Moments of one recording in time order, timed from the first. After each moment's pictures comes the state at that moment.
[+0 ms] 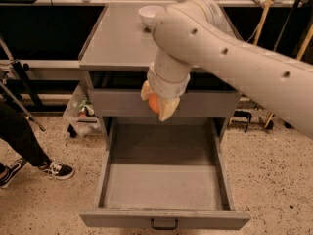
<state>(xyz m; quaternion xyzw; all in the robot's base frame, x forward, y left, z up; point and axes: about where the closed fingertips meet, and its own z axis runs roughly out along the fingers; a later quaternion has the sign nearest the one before) 0.559 -0.006 0.815 -0.90 0.41 -0.06 0.15</state>
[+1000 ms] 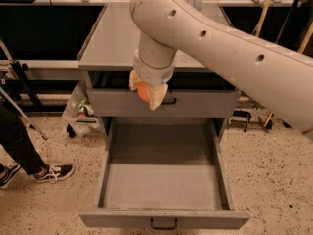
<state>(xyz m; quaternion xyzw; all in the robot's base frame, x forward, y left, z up) 0.578 0.020 0.842 -0.91 0.38 -0.07 0.14</state>
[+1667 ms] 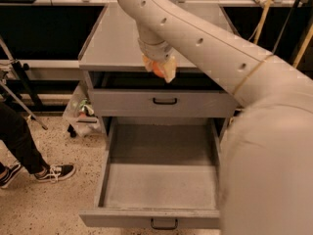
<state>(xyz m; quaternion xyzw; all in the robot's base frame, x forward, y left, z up) 0.690 -0.019 0.835 -0.93 0.35 -0.15 -0.01</state>
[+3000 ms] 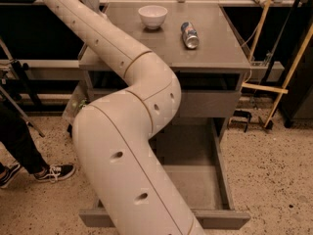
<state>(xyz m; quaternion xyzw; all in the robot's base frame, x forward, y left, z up) 0.821 0.140 0.833 -0.96 0.13 -0.23 -0.10</state>
